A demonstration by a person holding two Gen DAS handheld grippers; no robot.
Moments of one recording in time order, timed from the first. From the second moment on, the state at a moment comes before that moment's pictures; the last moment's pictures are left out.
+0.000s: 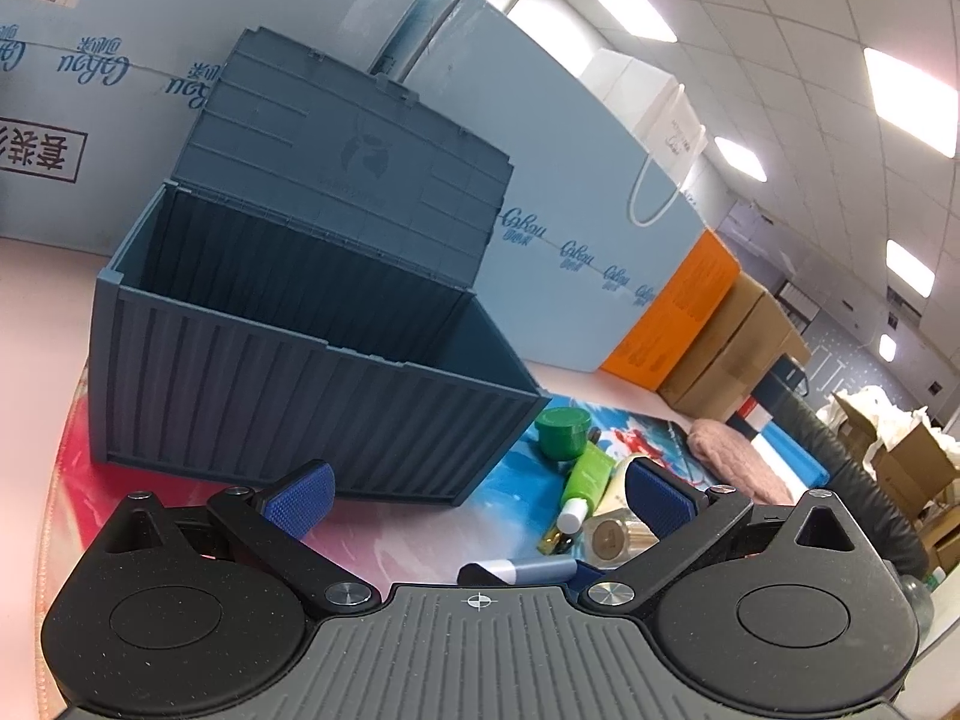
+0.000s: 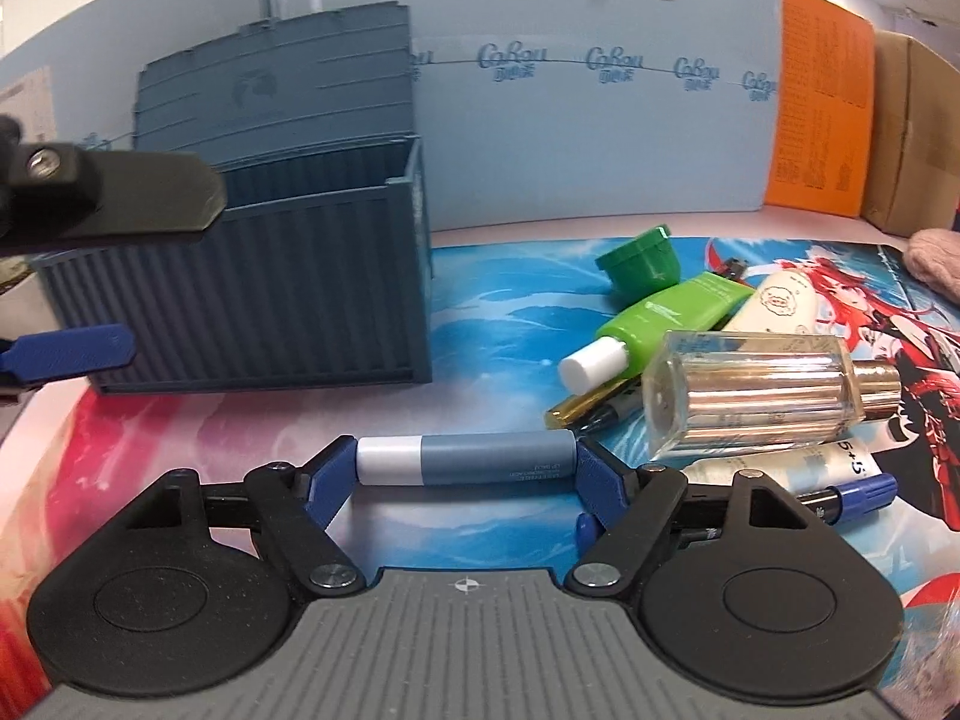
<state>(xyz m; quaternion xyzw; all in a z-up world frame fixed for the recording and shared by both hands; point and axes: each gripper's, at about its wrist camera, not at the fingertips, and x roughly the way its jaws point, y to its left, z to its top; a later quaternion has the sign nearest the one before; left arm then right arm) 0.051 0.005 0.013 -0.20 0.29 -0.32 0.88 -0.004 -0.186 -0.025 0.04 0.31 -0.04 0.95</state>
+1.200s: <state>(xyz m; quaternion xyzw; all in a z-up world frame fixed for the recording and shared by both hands) 0.081 0.112 0.009 -0.33 0.19 -0.13 0.91 0.146 -0.096 0.039 0.08 0.37 0.09 0.92</state>
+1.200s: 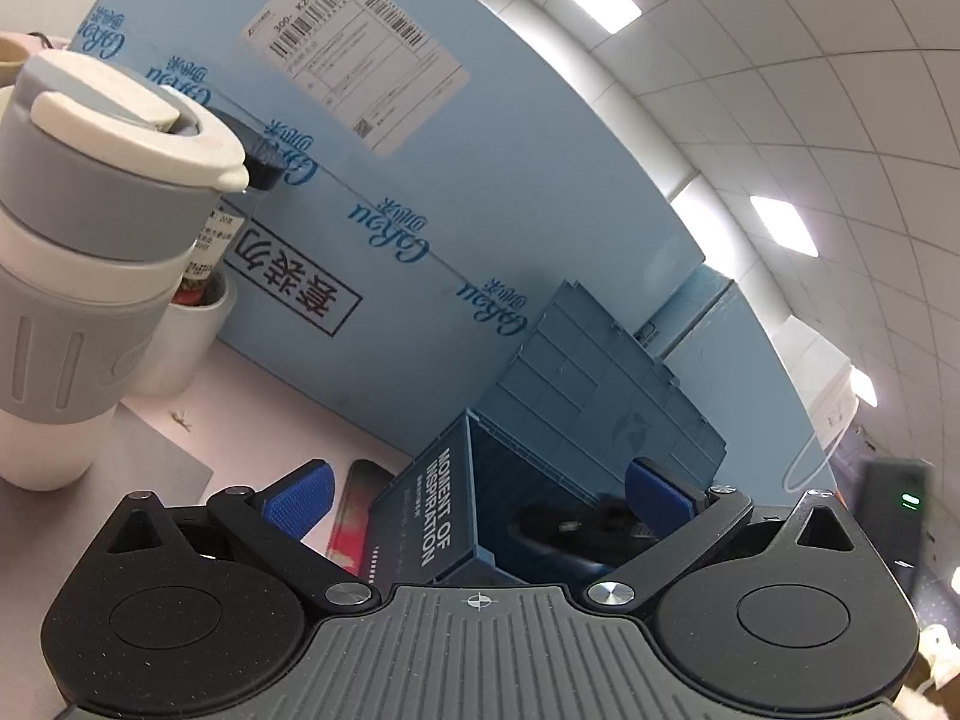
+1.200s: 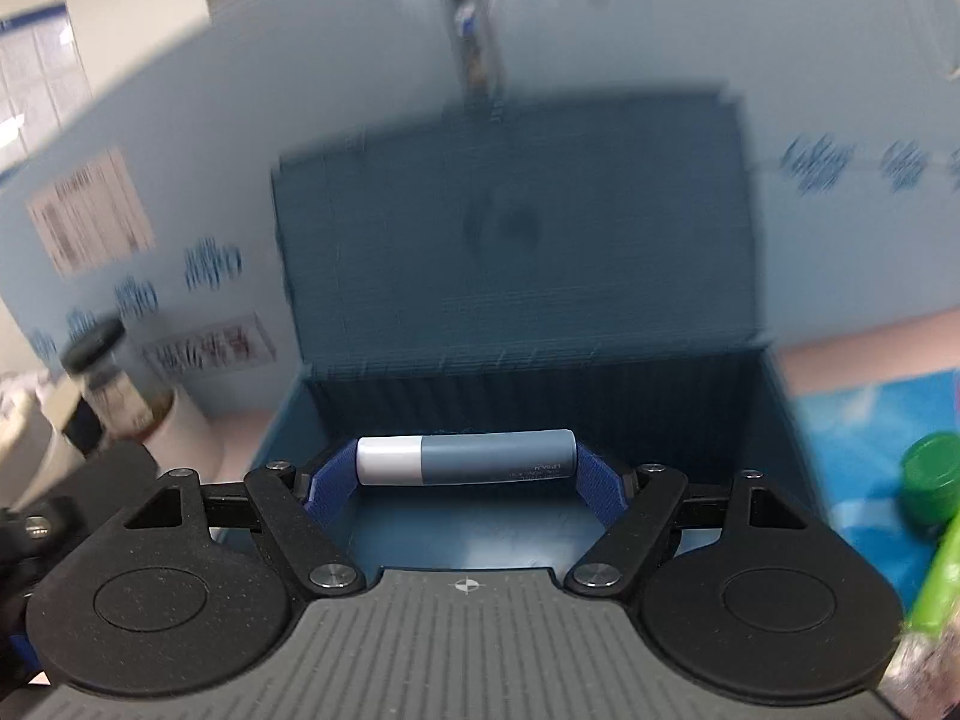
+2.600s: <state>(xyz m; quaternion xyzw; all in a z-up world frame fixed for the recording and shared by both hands) 0.081 0.111 0.009 -0.34 0.20 -0.14 0.91 0.140 -0.097 0.074 0.03 0.40 0.05 0.91</state>
